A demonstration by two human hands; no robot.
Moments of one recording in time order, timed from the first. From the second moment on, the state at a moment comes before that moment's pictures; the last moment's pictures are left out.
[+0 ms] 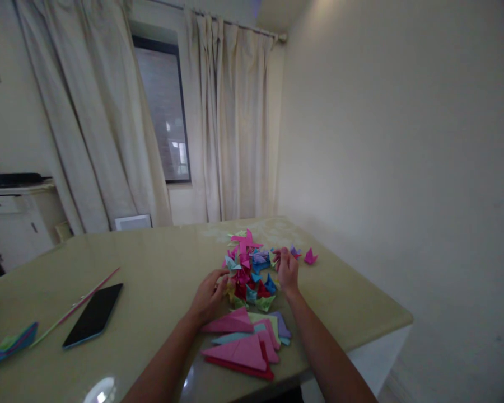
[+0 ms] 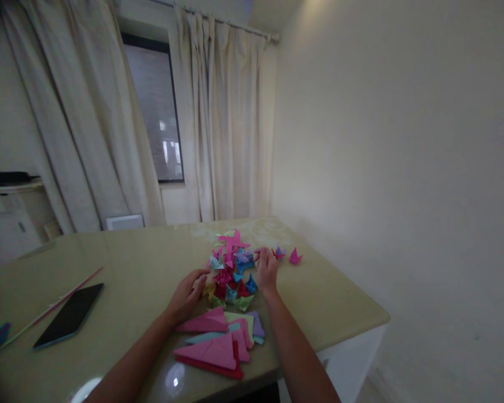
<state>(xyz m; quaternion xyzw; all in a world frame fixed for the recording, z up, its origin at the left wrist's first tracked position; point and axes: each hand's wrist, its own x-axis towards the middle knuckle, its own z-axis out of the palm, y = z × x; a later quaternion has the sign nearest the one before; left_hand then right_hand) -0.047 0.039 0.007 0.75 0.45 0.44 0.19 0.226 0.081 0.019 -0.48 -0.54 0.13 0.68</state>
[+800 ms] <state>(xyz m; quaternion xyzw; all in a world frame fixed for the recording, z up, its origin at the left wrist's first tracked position) -0.053 0.045 -0.007 0.87 0.34 0.29 0.18 0.212 0.073 0.007 -0.42 -0.85 0.16 0.28</state>
